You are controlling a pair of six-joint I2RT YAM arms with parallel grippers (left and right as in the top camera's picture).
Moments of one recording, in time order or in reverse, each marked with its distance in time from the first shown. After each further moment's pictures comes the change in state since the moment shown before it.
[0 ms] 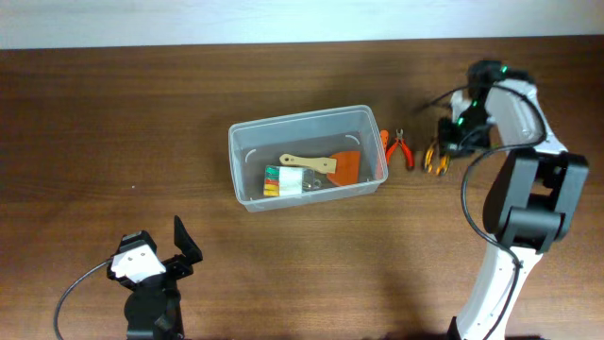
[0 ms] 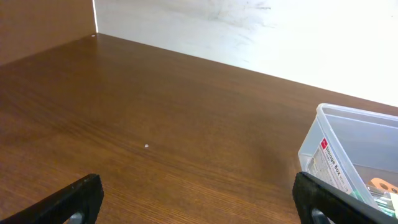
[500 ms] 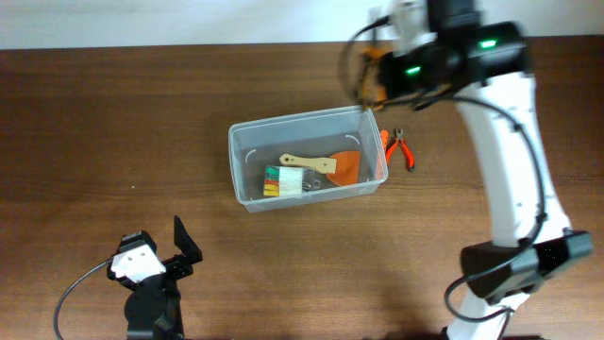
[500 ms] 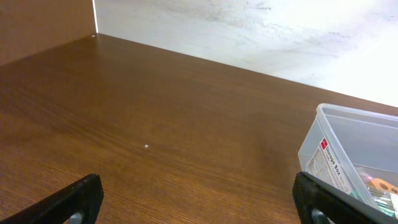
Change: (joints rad) left arm 0.000 0.000 0.000 0.000 0.000 0.000; right arm 0.410 -0.311 0.373 -0.082 -0.091 -0.032
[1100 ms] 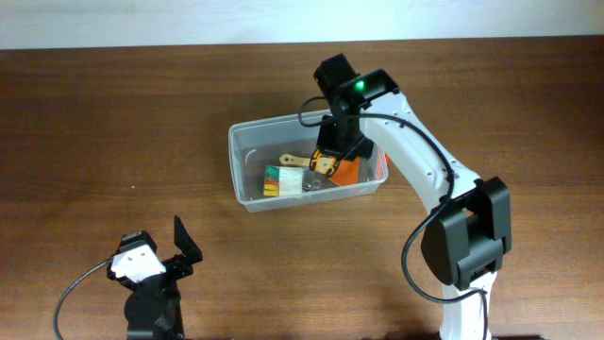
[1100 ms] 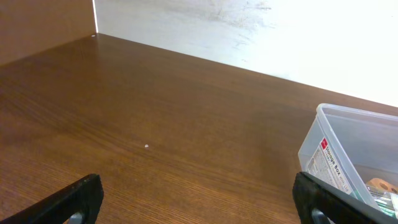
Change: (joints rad) left arm 0.000 0.000 0.000 0.000 0.000 0.000; right arm 0.208 0.153 -0.363 0.090 0.167 0.762
